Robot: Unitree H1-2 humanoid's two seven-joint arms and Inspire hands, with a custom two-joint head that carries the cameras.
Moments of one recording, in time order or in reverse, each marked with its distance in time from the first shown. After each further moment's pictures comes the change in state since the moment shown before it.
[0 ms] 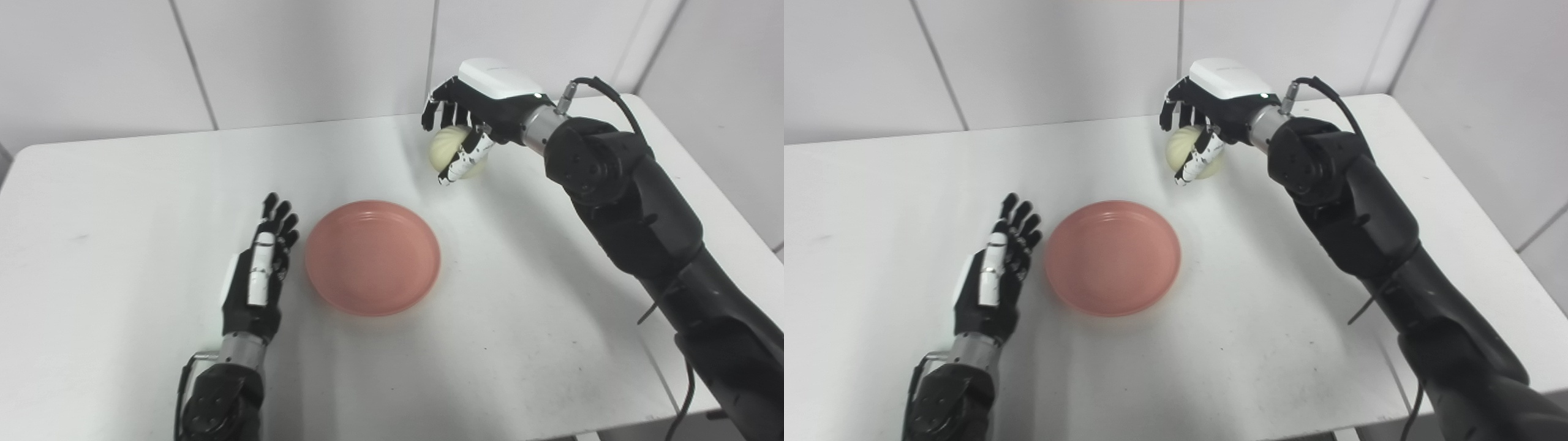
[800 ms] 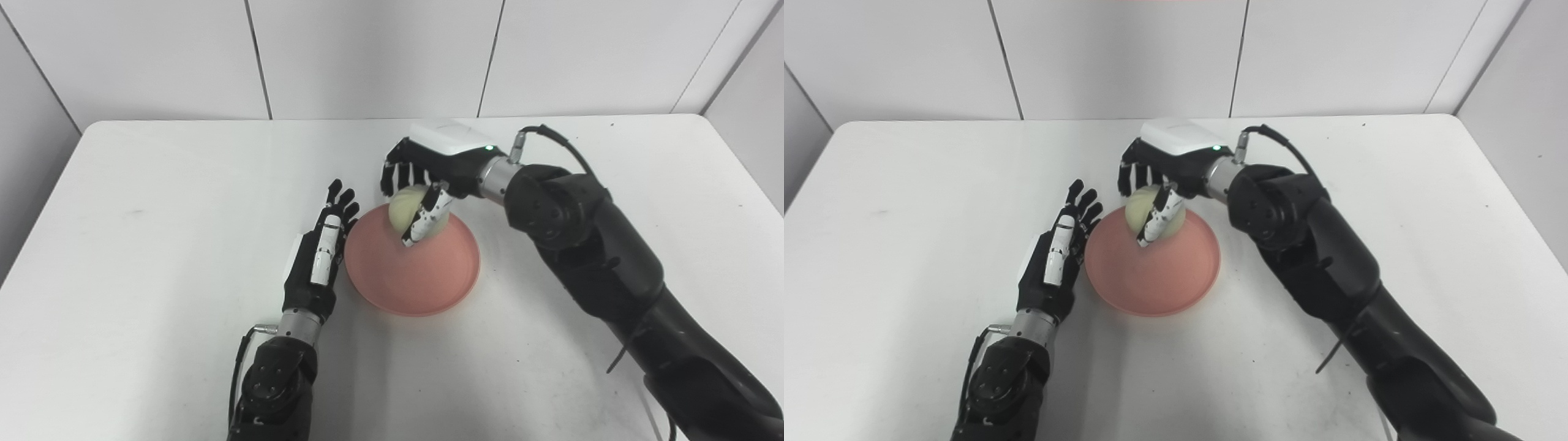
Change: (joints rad) left arm -0.028 -0.044 -0.017 0.037 0.041 0.000 0.038; right arm 0.015 0.175 0.135 0.074 -0.020 -0.062 0.057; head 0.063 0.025
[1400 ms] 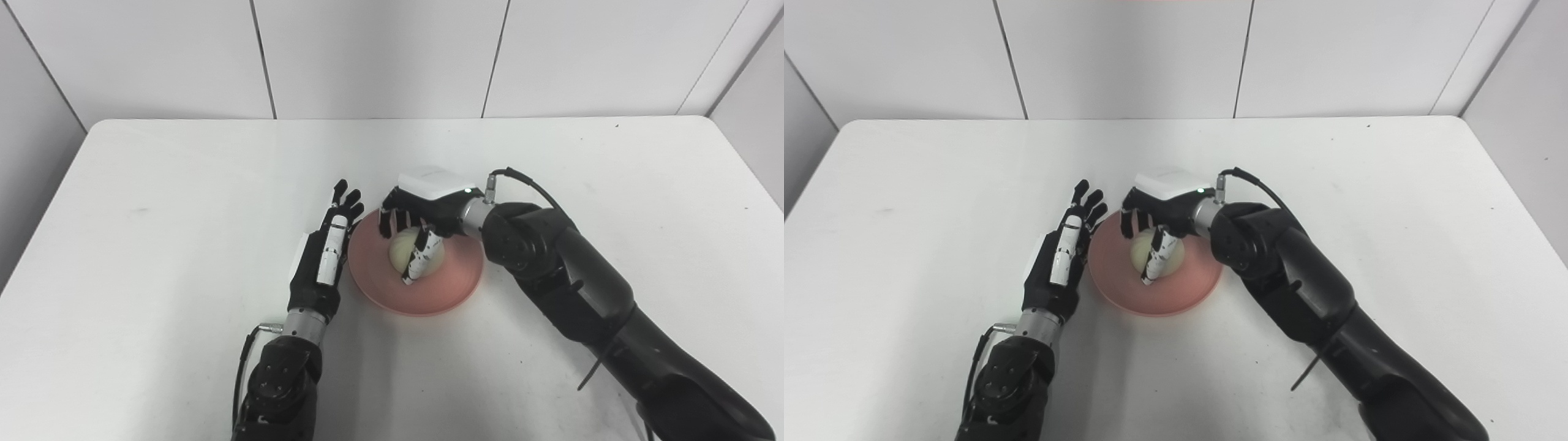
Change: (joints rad) left arm 0.000 0.000 -0.012 -0.003 0.025 0.000 0.017; right arm 0.052 0.026 0.068 0.113 -0.078 -0.038 -0.023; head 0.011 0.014
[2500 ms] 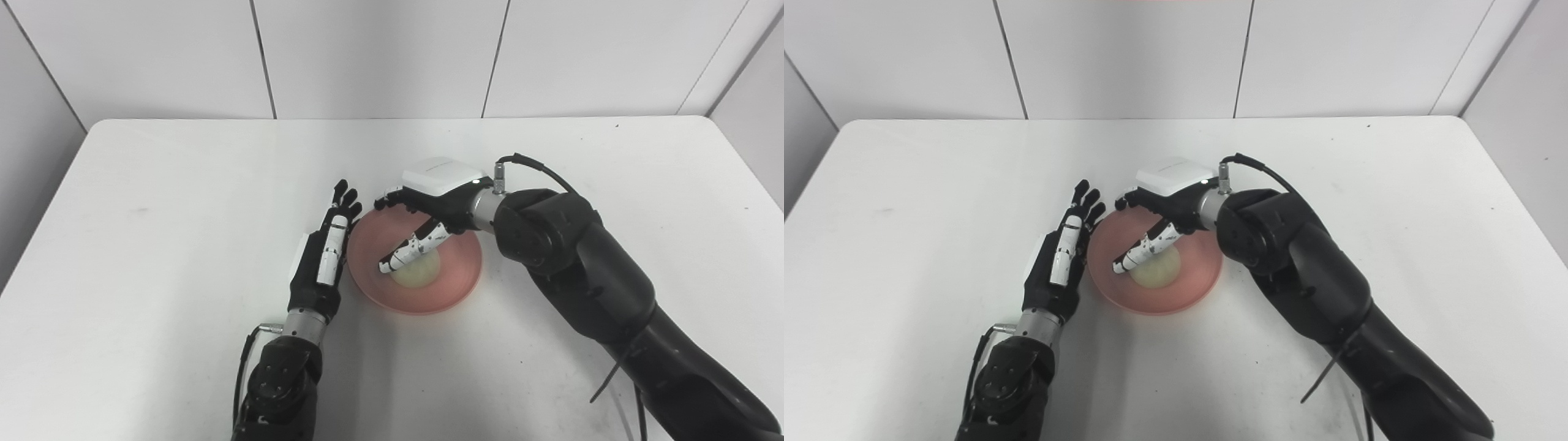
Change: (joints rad) left arm -0.001 0.000 0.005 -0.003 -0.006 0.002 -0.003; right arm -0.038 -0.012 -0.045 -0.217 -0.144 0.055 0.286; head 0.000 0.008
